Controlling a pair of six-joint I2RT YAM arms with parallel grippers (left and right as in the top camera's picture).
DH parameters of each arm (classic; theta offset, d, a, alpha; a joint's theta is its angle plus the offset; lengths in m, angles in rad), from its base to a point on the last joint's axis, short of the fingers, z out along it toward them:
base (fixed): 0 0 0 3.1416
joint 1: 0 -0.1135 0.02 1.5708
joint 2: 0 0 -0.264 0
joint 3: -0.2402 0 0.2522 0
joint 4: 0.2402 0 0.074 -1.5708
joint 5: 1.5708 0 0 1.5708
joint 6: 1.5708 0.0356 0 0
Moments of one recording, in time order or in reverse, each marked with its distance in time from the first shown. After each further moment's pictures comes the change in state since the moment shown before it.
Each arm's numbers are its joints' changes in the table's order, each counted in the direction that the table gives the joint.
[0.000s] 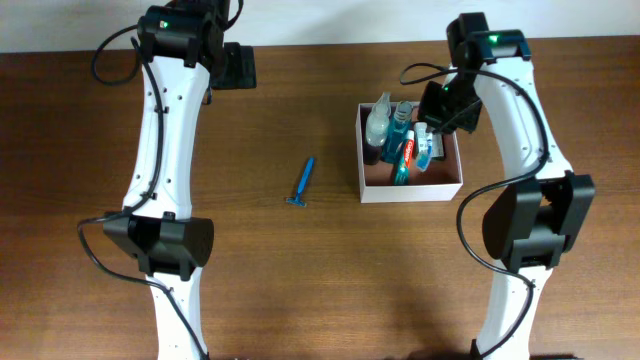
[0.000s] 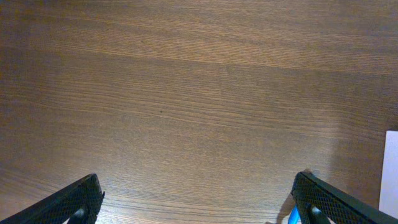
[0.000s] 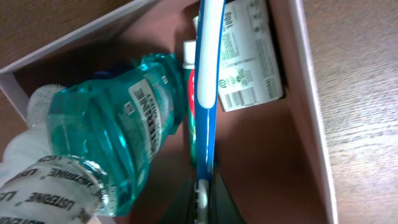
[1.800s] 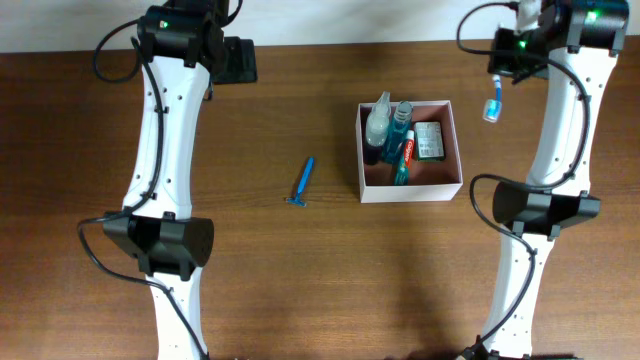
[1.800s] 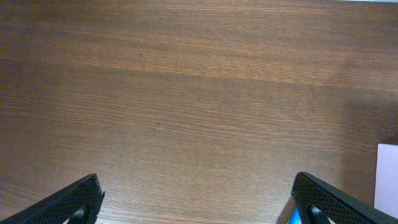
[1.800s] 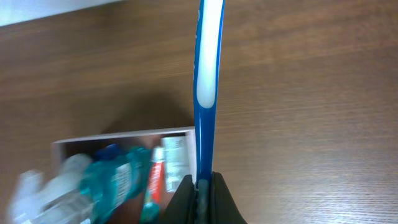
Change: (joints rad) left arm 0.000 0.000 0.000 -0.045 0.000 0.000; right arm 0.195 0.307 -0.951 0.291 -0.020 -0.406
